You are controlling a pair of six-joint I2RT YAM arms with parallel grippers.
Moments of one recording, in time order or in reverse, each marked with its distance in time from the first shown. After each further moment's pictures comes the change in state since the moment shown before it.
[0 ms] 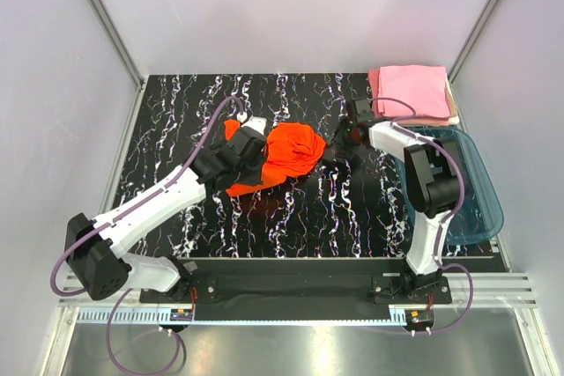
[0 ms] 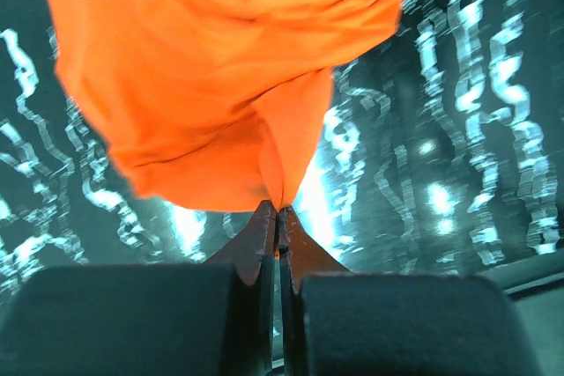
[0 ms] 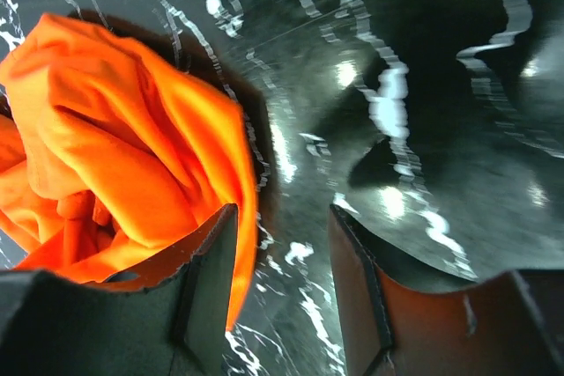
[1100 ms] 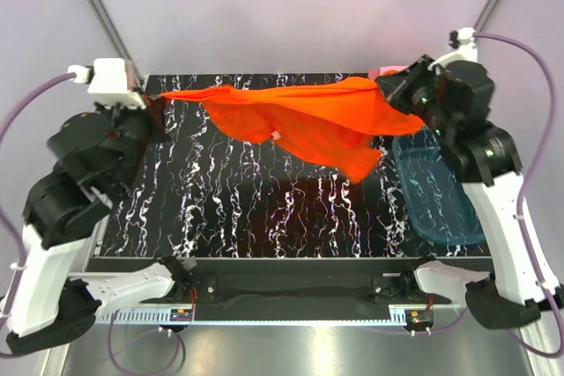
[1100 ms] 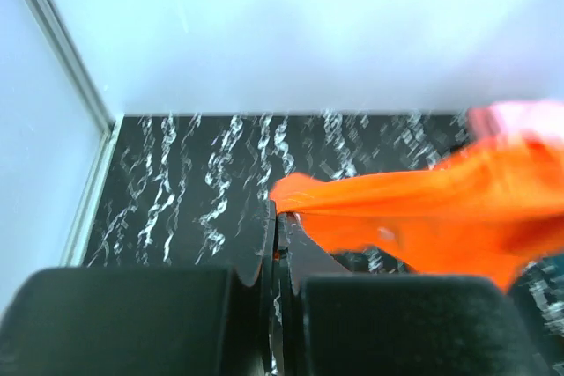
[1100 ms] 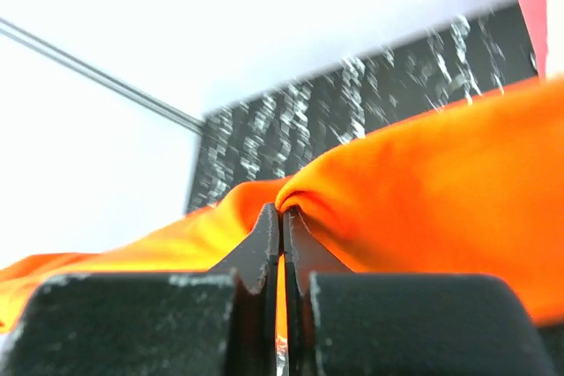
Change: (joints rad) left arm 0.019 -0.313 0.571 -0.110 -0.418 0.362; right arm 0.073 -0.724 0.364 -0.328 0.210 -0.148
